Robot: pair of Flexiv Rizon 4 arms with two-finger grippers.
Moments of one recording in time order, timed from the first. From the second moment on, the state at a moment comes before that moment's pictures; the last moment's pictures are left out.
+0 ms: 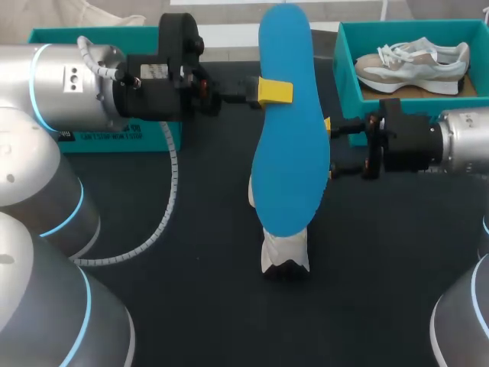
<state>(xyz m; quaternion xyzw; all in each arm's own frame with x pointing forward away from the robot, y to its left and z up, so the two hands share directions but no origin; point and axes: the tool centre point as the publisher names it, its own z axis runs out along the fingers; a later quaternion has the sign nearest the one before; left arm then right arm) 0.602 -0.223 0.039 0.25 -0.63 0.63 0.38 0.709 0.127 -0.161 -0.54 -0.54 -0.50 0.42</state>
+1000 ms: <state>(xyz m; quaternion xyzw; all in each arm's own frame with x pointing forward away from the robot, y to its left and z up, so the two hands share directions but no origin) 0.631 -0.202 -0.006 0.10 -0.66 0.71 0.24 0.710 0.128 -0.152 -0.53 -0.54 -0.51 0.41</state>
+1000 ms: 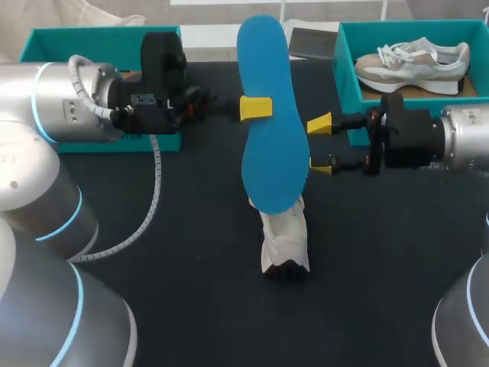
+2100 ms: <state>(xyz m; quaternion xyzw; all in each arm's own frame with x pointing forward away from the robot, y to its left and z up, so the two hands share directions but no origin) 0.656 -0.160 -0.065 -0.25 -0.61 0.73 -0.16 0.710 0.128 -0.152 -0.53 -0.54 -0.51 0.41</state>
